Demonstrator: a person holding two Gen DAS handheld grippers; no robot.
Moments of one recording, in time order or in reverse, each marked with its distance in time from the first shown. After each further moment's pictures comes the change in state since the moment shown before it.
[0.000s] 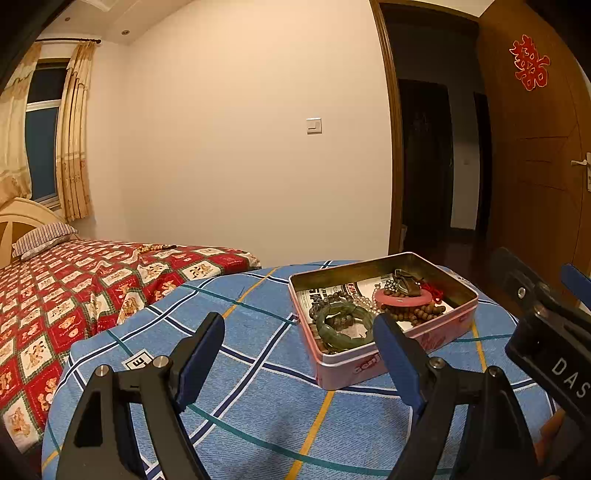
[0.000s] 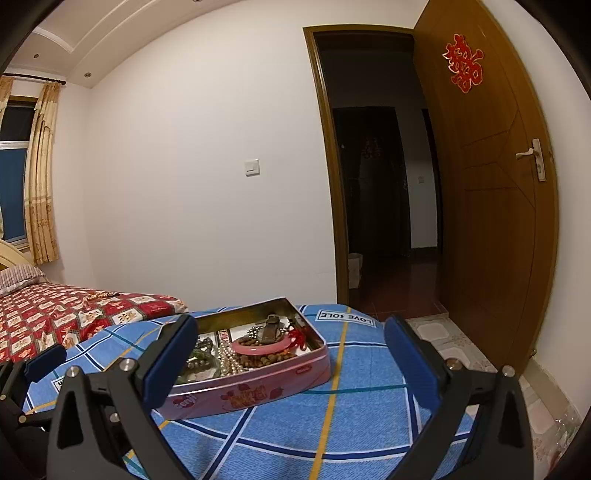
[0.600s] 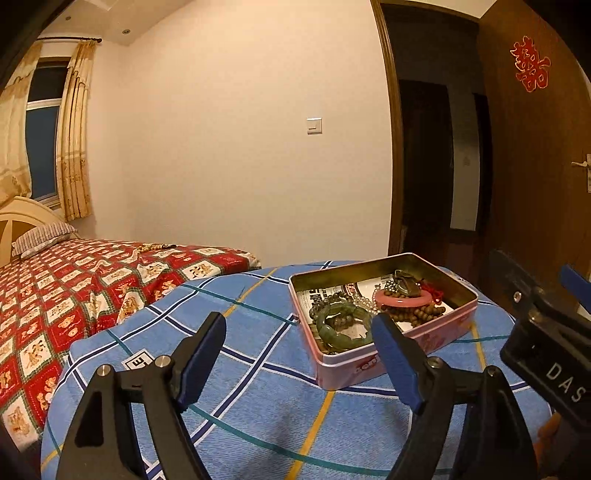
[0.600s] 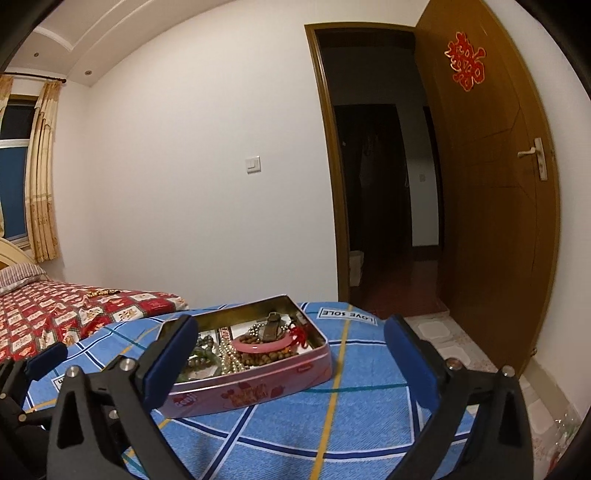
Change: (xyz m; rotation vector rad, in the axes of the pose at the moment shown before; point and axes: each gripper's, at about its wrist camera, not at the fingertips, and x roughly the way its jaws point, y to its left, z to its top) left arm 0.001 0.000 0.000 -0.004 -0.001 -0.002; right arm 0.003 0.004 0.000 -0.006 0.010 0.004
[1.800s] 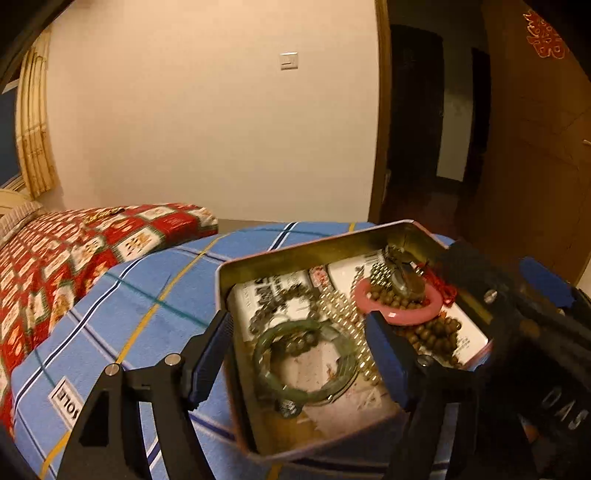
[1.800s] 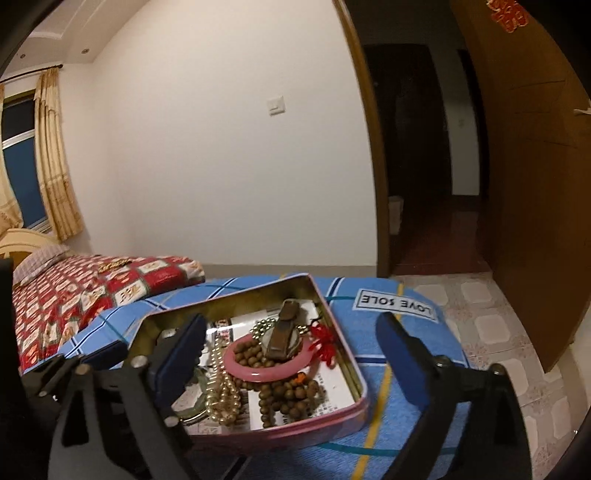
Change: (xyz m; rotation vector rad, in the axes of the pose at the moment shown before) left arm 0.109 -0.039 0.025 0.021 0.272 -0.071; right arm 0.109 -0.017 0.013 0.038 0.240 0.152
